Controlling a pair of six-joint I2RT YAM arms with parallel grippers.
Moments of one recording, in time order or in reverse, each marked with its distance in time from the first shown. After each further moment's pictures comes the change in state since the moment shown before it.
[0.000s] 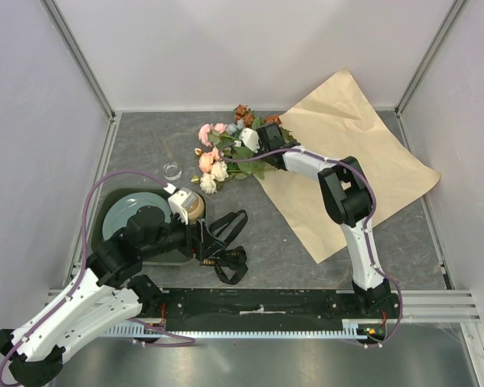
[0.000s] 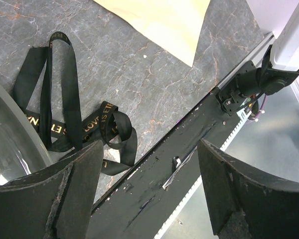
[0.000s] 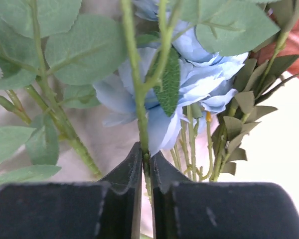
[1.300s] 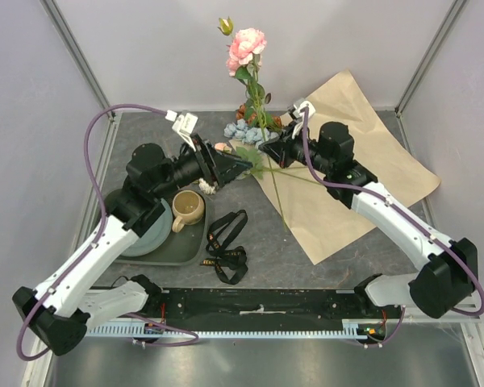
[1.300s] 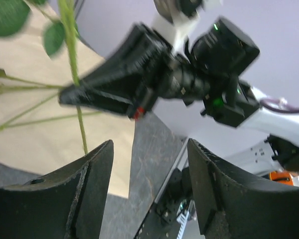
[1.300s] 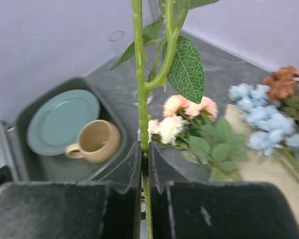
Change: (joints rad) left arm 0.129 0.429 0.365 0.560 0.189 -0.147; right arm 0.014 -0.943 -0.559 0.301 -0.582 0.862
